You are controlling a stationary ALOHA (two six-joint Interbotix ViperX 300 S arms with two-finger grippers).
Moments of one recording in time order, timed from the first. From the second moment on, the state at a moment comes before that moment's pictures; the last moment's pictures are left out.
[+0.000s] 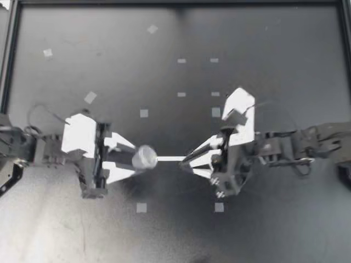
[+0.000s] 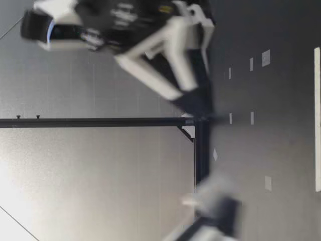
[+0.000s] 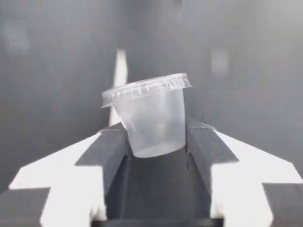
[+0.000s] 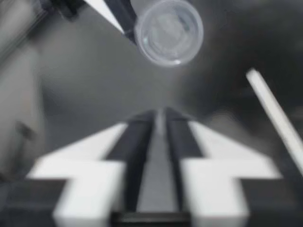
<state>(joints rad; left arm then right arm) -0.09 -0.10 1.10 -0.10 -0.69 -0.04 0.05 -0.02 0.85 0.05 -0.47 0.76</state>
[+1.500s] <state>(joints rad) -0.13 -0.04 1.05 -0.08 -1.02 0.13 -0.06 0.04 0.88 -0.15 -1.39 1.16</state>
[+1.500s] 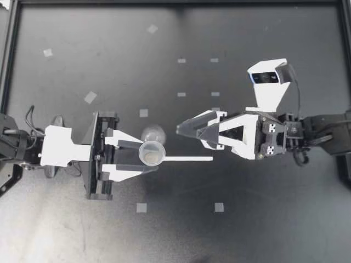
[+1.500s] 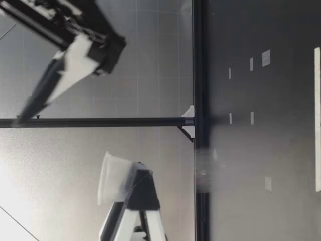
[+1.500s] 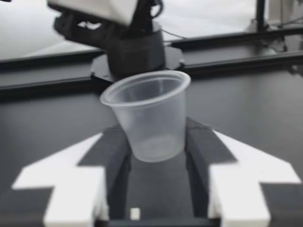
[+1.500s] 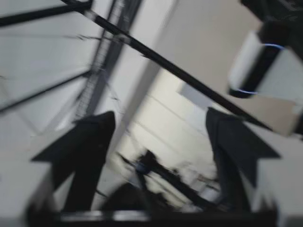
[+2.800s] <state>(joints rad) -0.10 -0.32 1.09 -0.10 -0.63 0.07 -0.04 -0.24 1.00 -0.31 -0.70 0.12</state>
